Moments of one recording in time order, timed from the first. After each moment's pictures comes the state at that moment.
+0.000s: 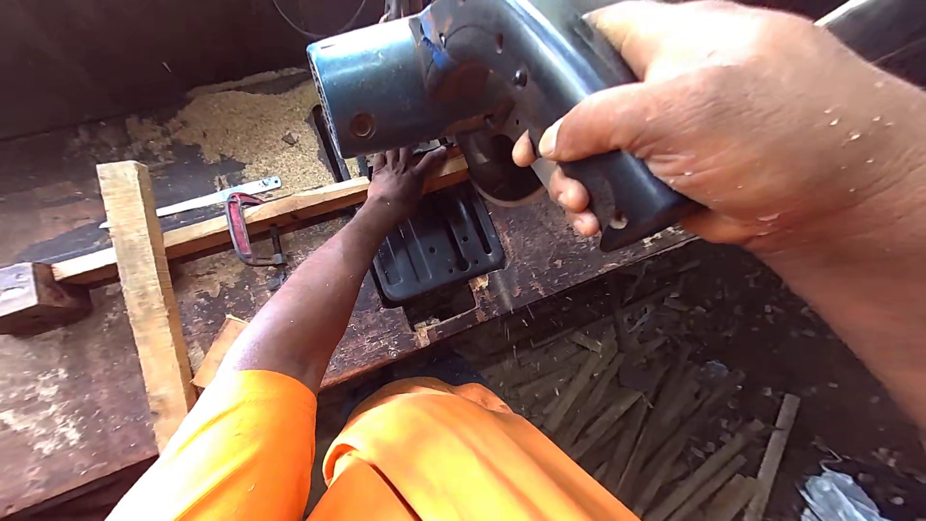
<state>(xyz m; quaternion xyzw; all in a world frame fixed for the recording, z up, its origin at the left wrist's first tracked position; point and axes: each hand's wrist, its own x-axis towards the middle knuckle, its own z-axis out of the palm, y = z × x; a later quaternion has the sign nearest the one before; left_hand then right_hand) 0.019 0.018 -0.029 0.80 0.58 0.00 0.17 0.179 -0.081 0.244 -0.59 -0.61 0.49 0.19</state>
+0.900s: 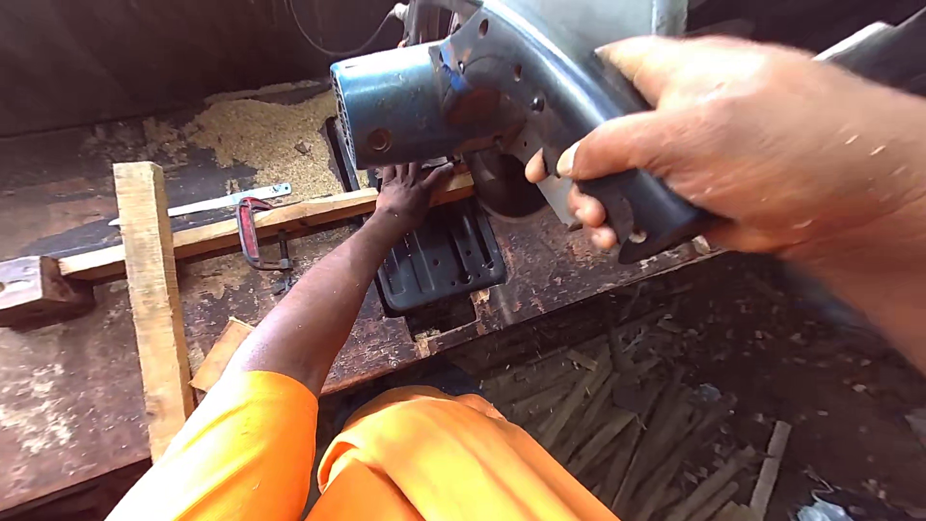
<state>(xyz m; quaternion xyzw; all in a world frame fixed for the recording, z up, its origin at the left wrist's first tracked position) 0.017 0.020 -0.031 0.80 0.57 0.01 0.16 0.175 -0.074 0.256 -0.62 -0.59 0.49 0.13</state>
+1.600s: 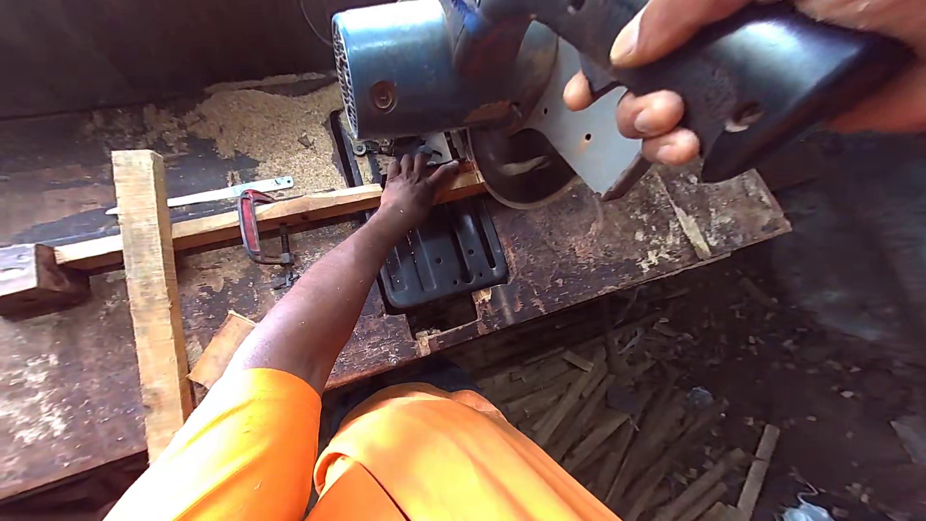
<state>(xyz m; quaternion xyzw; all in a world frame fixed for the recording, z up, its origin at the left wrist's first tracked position) 0.016 0.021 -0.032 0.80 0.58 0.00 0.18 0.198 -0.019 0.271 -0.48 -0.57 0.66 0.10</state>
